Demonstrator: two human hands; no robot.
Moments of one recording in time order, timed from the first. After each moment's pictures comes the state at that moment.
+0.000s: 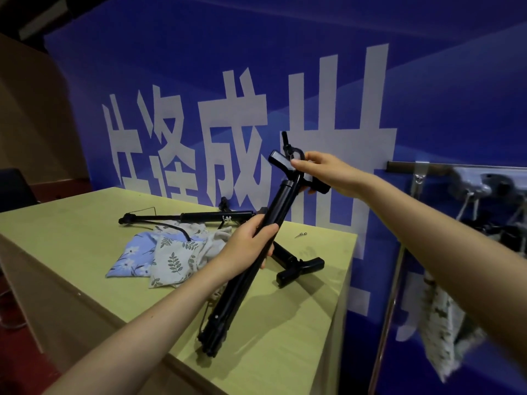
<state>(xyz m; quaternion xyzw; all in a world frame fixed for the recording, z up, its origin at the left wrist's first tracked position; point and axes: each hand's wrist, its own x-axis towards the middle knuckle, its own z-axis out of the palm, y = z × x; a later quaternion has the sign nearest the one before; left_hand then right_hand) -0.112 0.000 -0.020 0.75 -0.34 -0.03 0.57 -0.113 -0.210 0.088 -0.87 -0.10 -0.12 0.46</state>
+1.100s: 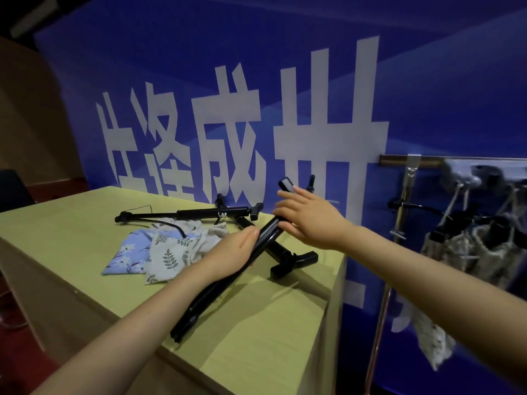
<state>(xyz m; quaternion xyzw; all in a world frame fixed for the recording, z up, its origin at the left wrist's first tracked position) -0.092 0.011 -0.042 0.88 -0.33 0.02 0.33 -0.130 -0.204 -0.002 -0.92 -0.24 -0.28 -0.13</state>
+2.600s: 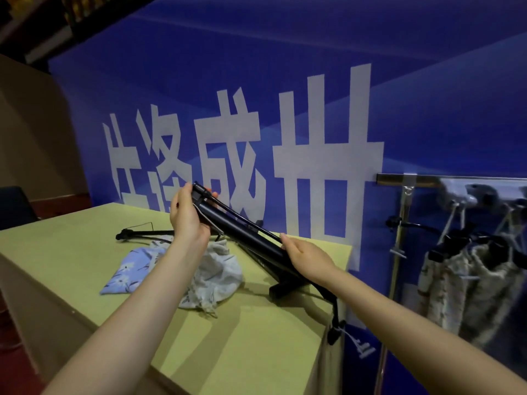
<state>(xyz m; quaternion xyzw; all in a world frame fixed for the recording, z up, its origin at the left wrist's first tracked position) -0.056 0.025 0.037 0.37 -0.06 0.10 0.92 -0.130 -0.182 -0.038 -0.93 0.02 -0.15 0.33</state>
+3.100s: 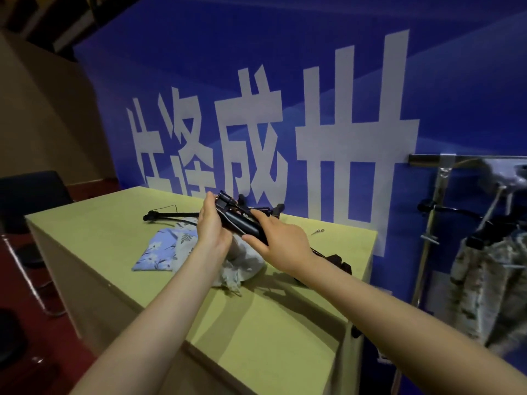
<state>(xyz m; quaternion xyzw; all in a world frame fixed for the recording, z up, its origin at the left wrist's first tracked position) -0.050 0.037 -0.013 0.39 0.02 0.04 0.92 -0.099 -0.102 -0.050 -0.93 -0.12 -0.34 0.09</state>
